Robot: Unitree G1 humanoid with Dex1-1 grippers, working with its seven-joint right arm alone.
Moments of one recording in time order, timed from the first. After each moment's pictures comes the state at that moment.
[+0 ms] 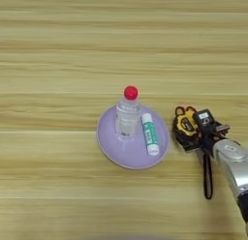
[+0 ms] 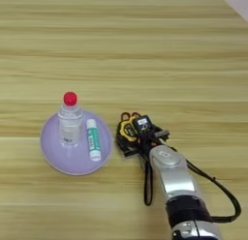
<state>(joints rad) -0.19 -0.34 -0.05 0.51 -0.05 0.18 0.30</state>
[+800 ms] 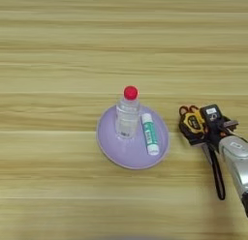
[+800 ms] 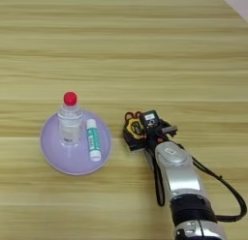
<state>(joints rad) -0.19 -0.34 -0.08 0.48 -0.05 0.17 0.27</state>
